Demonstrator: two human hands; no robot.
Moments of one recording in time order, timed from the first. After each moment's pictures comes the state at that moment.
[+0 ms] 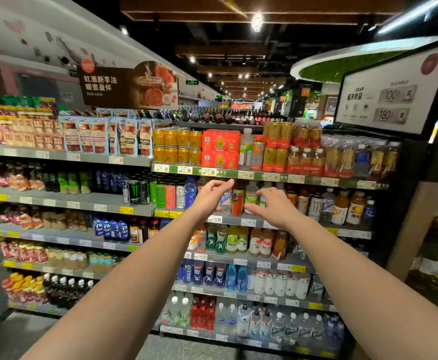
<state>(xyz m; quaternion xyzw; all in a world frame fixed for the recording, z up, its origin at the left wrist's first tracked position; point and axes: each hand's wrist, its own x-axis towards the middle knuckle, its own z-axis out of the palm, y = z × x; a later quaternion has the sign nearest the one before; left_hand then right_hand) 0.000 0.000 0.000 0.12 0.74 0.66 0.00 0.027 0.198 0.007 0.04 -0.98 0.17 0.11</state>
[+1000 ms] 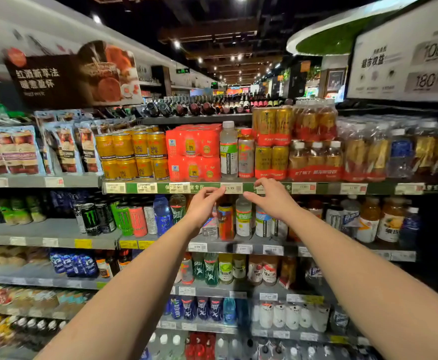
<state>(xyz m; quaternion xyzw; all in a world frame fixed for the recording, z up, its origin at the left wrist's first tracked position) -0.286 0.111 -0.038 0.06 0.75 0.66 -0.01 -0.267 0.318 -0.019 0.03 -0.95 0.27 0.14</state>
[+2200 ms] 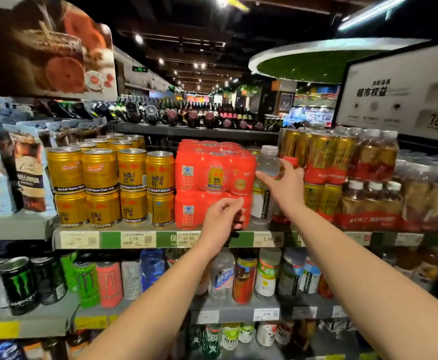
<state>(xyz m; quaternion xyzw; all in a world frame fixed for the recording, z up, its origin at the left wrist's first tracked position) -0.494 0.062 -0.026 0.19 0.60 0.77 0.06 -0.503 0.236 0.031 -0.14 -0.84 0.39 0.36</state>
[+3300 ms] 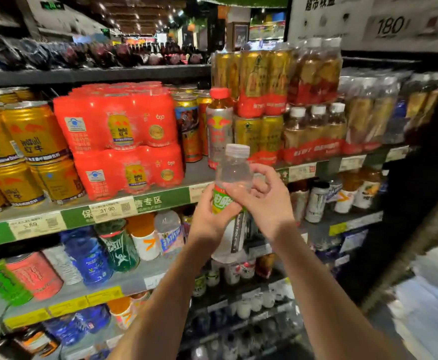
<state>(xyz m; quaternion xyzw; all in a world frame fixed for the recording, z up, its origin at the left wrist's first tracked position) -0.438 0.161 -0.104 0.31 0.63 0.71 0.07 -0.371 0.265 -0.064 -0.08 -0.65 0.69 0.30</state>
